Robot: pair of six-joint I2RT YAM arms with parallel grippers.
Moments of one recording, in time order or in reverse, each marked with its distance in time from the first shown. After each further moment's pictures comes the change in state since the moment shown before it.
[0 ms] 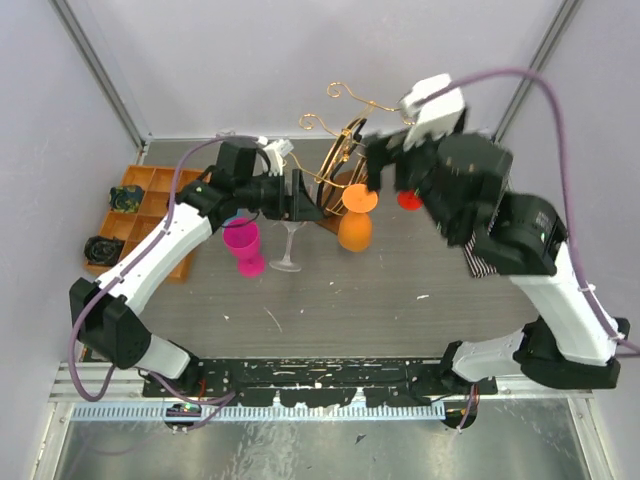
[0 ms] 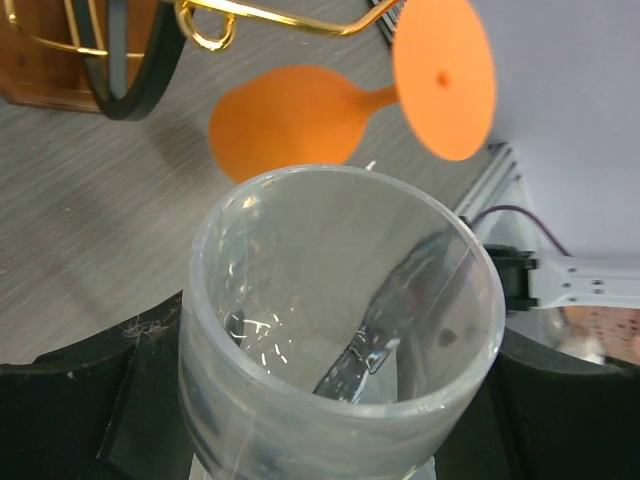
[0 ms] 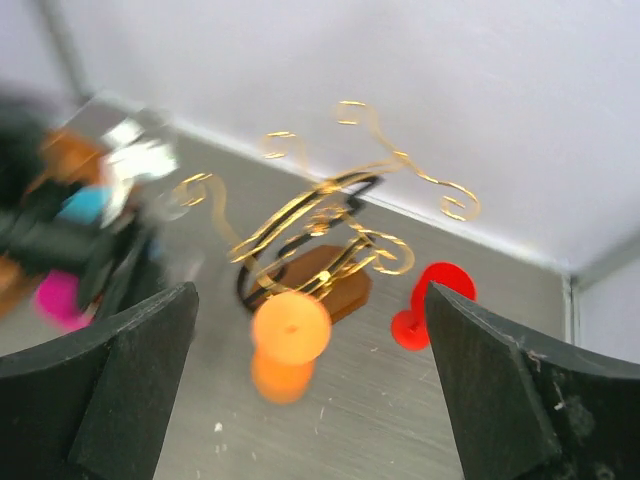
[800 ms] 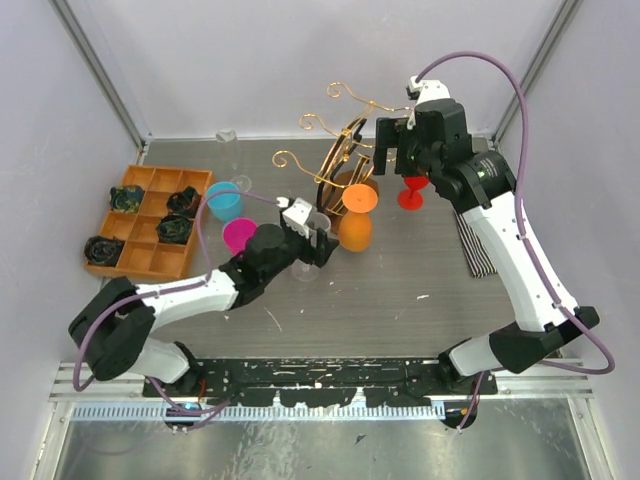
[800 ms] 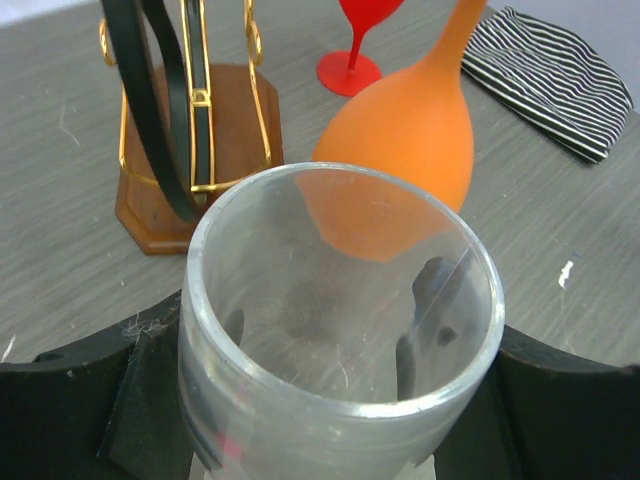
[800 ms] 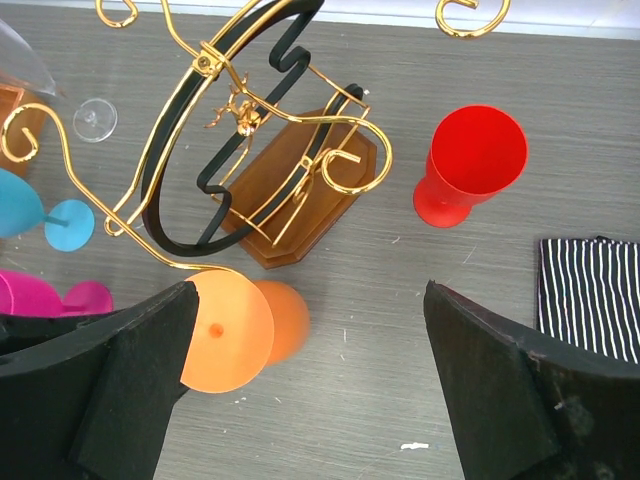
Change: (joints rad) left arm -0.318 -0.092 -0.732 1.077 -0.652 0.263; right arm -0.695 0.120 -0.192 -0.044 -0.509 0.333
